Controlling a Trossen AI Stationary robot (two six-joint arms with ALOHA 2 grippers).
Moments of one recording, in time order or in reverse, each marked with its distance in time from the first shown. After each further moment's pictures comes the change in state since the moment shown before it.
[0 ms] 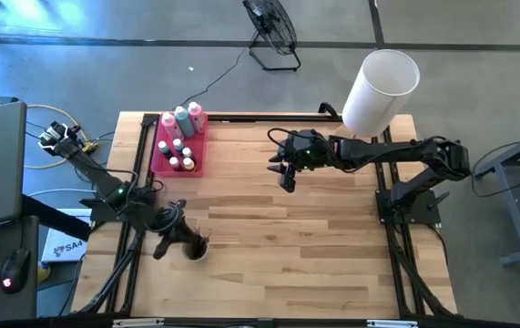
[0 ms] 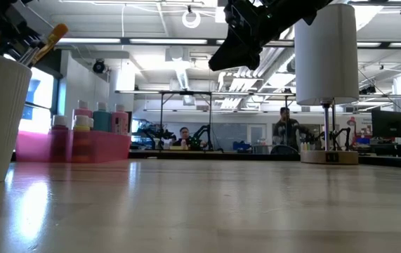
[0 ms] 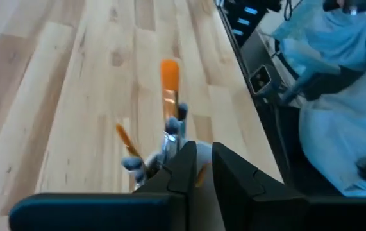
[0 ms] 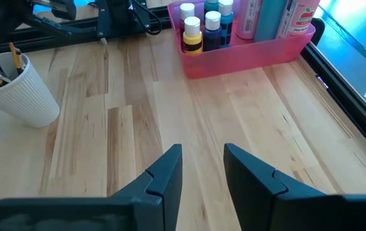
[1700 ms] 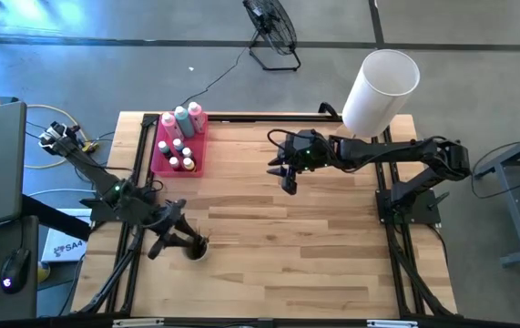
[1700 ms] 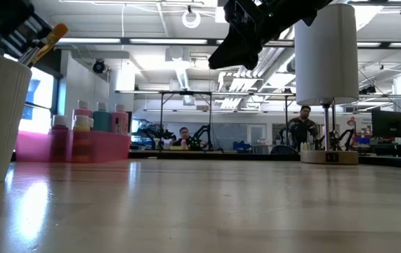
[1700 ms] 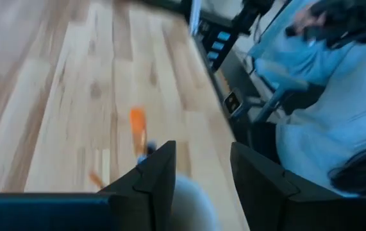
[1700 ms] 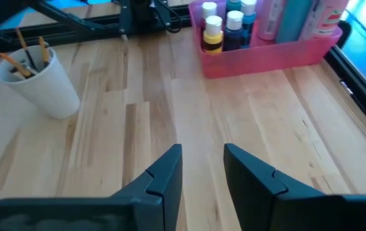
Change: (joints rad) left arm 0.001 -0.041 0.028 0.044 0.030 0.052; right arm 0.000 0.000 0.000 -0.001 -0.070 -0.029
